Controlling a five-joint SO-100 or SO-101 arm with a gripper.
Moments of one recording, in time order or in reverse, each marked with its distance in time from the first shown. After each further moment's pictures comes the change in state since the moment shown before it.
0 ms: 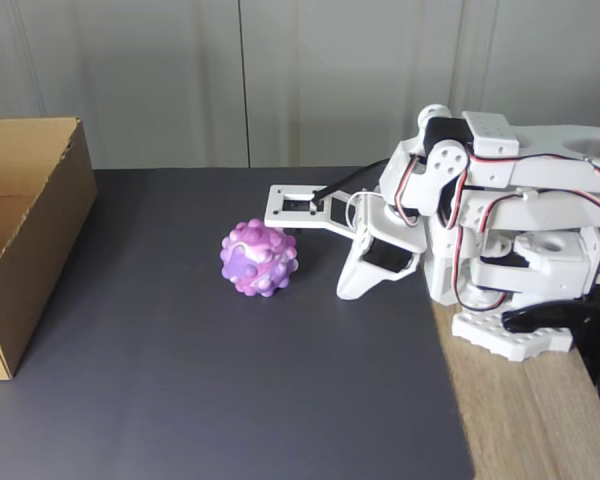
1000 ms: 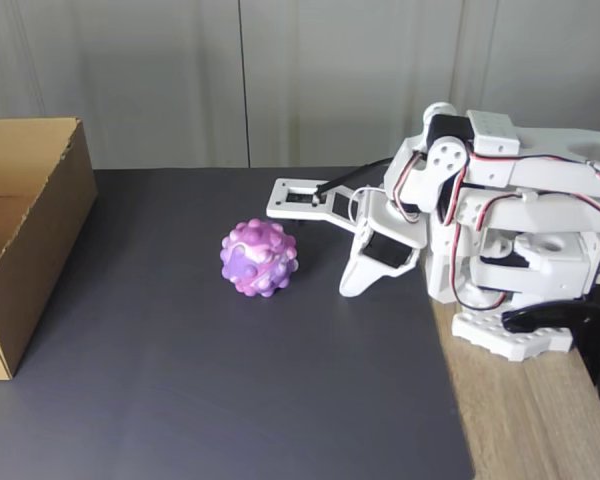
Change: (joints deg) arm 7.1 0.0 0.0 0.4 -0.4
